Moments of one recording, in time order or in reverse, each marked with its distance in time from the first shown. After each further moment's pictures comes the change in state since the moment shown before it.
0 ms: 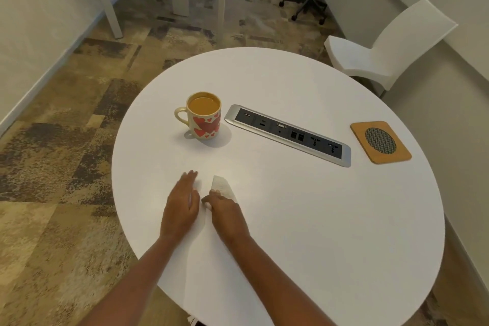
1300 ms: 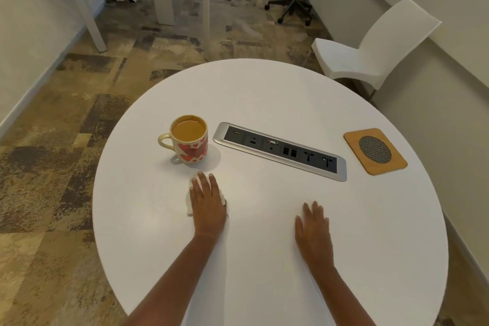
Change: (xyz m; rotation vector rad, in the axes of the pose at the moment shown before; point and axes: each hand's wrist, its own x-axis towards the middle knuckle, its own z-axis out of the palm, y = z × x) left_hand 0.063 0.051 0.064 0.749 -0.246 -0.022; right_hand -0.021 0.143 -0.078 -0.275 0.259 0.506
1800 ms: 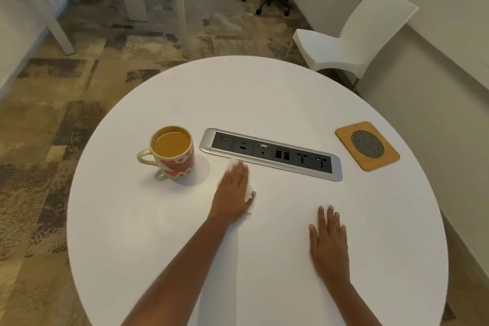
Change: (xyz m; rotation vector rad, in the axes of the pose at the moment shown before) left_hand 0.059 0.040 0.005 -0.212 0.040 0.556; right_hand 0.002 0.030 0.010 0.051 0.141 0.083
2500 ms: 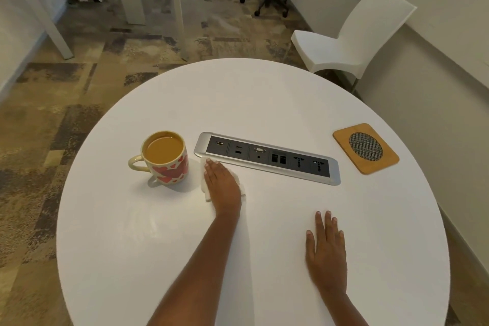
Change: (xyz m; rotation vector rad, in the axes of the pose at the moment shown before) left_hand 0.036 0.013 0.003 0.042 0.090 -0.625; right_hand 0.000 0.001 0.005 0.042 0.044 0.033
